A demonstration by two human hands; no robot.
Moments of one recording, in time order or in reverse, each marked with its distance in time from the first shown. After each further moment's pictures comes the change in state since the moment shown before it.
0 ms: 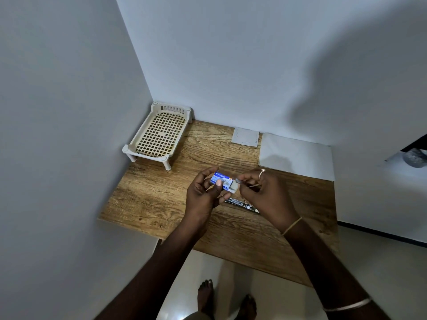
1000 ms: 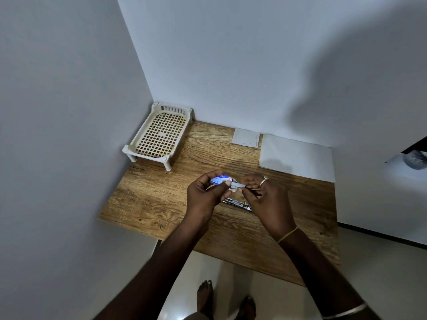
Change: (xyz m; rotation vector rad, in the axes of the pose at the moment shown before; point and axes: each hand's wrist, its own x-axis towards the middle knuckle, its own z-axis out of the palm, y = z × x) left_hand 0.005 0.002 0.005 0.005 0.060 -0.035; right_hand -0.014 0.000 0.006 -0.141 0.136 -0.098
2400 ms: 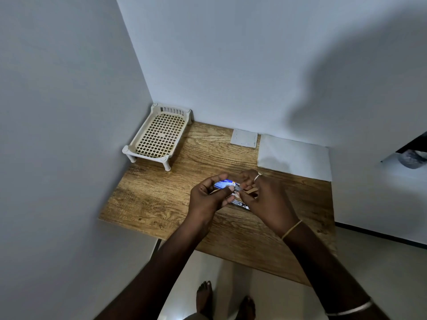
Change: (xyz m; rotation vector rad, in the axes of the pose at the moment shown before) left_hand -0.014 0.001 0.005 -0.030 -0.051 -0.086; right_hand 0.004 -0.009 -0.013 -0.107 -0.181 -0.015
